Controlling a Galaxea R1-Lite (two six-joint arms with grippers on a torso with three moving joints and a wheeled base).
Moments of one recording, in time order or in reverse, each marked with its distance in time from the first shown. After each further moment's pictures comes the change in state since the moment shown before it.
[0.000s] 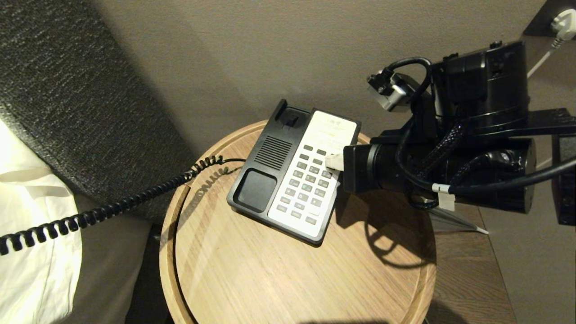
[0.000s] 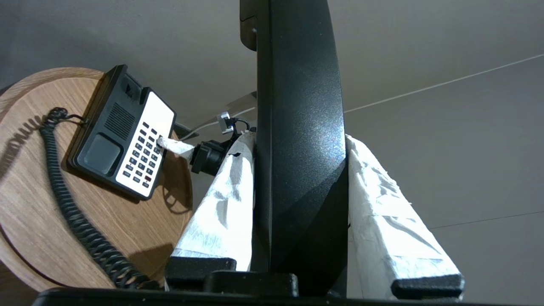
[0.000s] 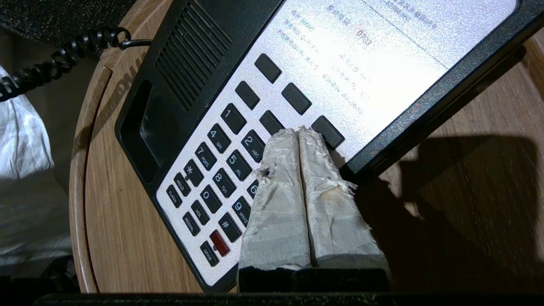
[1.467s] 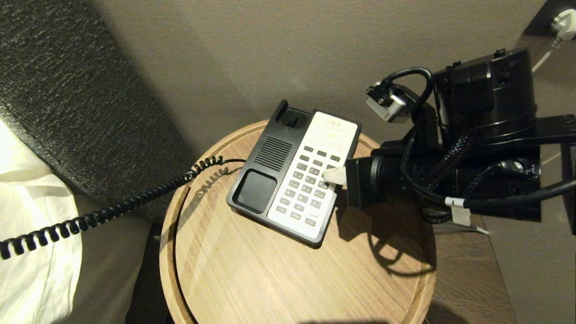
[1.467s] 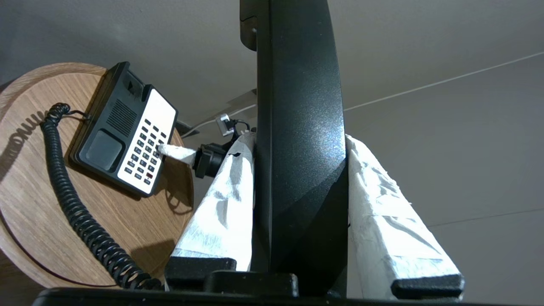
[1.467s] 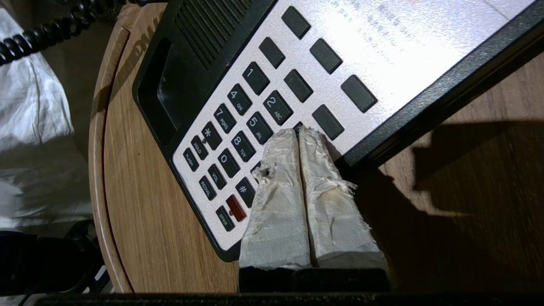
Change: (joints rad) left arm -0.004 -0.020 0.022 0.000 0.001 -0.002; right arm 0.009 -0.020 0.028 0.028 0.073 0.011
